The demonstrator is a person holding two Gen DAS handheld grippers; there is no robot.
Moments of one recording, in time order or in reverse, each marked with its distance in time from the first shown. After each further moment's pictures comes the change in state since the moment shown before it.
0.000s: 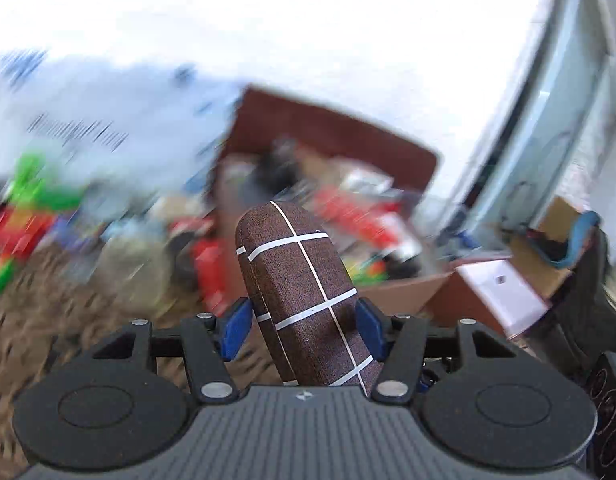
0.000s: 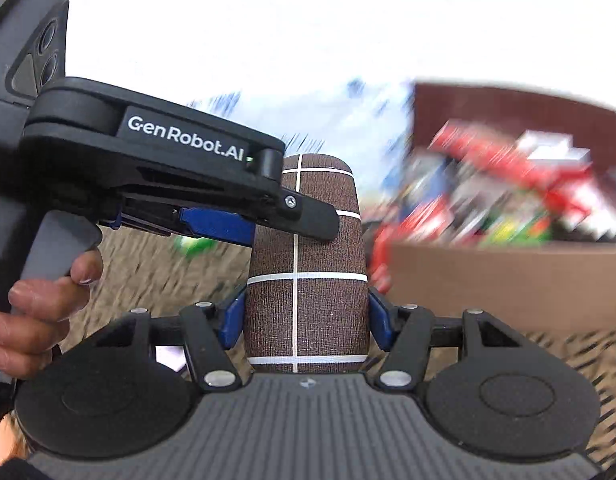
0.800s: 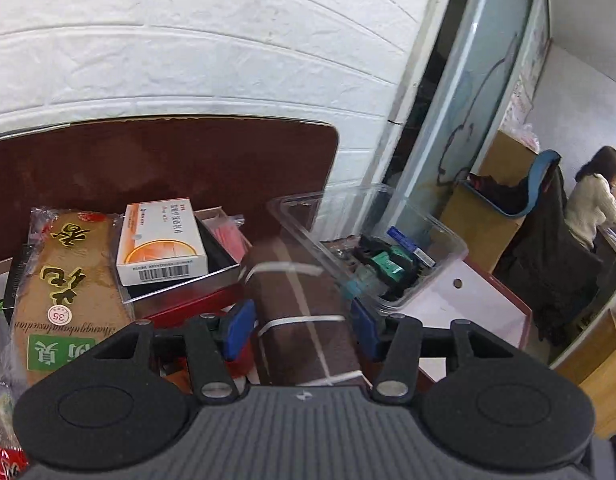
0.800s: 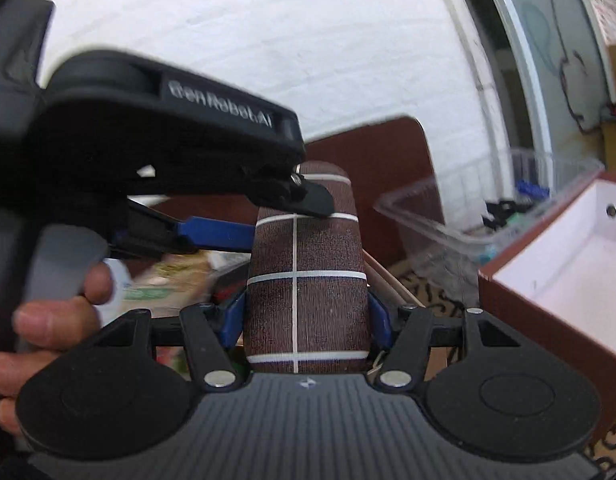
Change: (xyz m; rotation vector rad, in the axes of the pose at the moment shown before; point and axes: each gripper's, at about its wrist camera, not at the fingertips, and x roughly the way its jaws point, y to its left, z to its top) left arm 0.222 -0.126 0.095 0.195 0.136 -0.194; right arm 0.049 -0.202 0.034 0.427 -0.160 -0.500
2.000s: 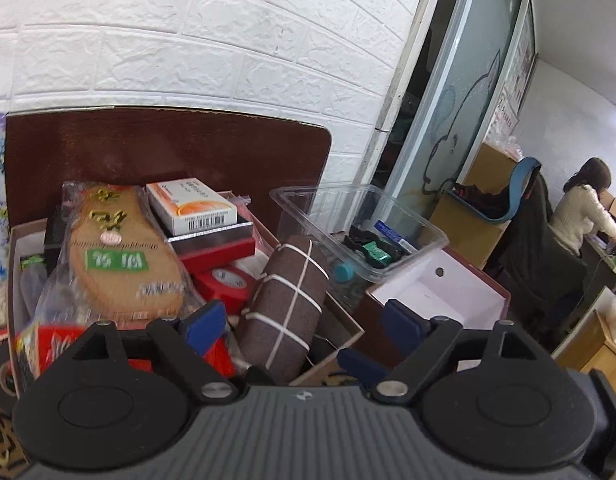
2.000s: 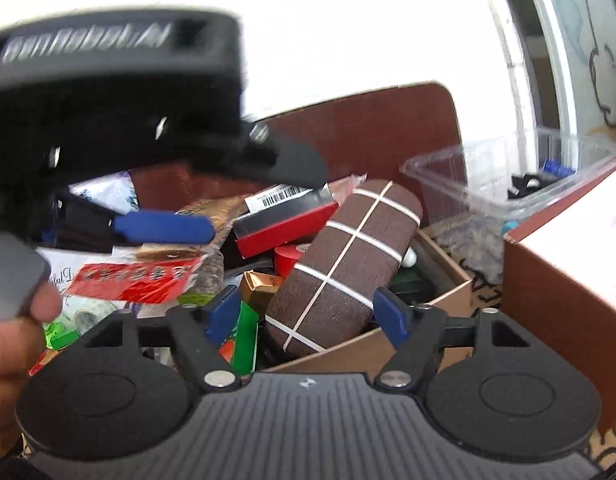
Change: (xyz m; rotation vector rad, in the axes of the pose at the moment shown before) left arm -0.063 0.009 -0.052 -0.009 -0.061 -0.051; right arm -0.033 0.010 -0.021 -0.095 0.046 0.092
